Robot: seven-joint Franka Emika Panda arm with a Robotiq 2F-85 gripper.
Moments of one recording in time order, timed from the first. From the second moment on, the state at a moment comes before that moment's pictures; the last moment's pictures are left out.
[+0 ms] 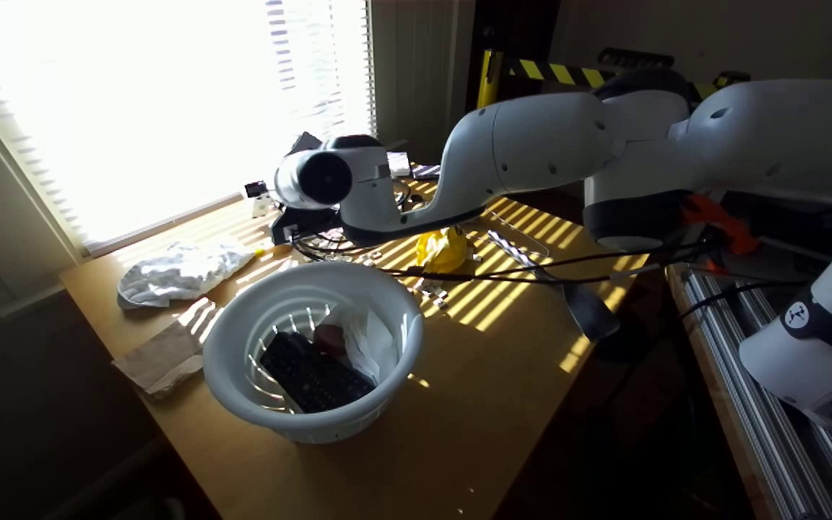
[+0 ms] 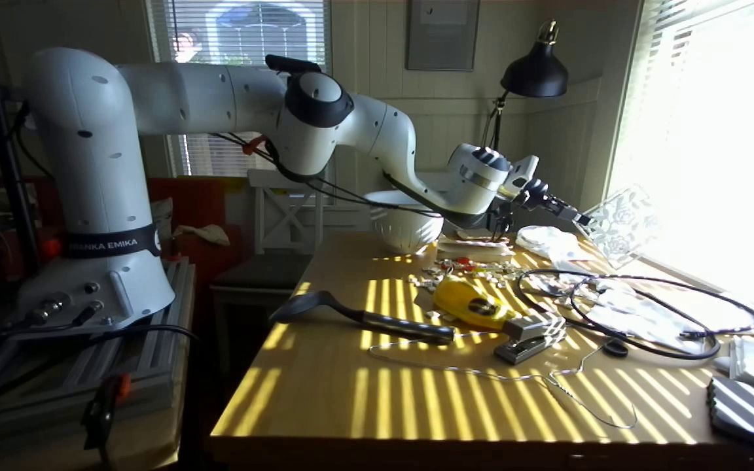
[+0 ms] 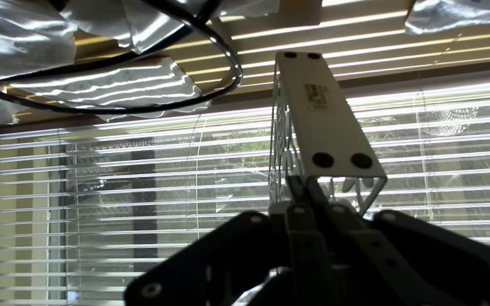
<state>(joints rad) 0.14 1.51 -0.77 -0.58 -0.53 2.78 1.56</state>
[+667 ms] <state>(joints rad) 0.32 1.49 -0.93 -0.82 -0.54 2.74 1.77</state>
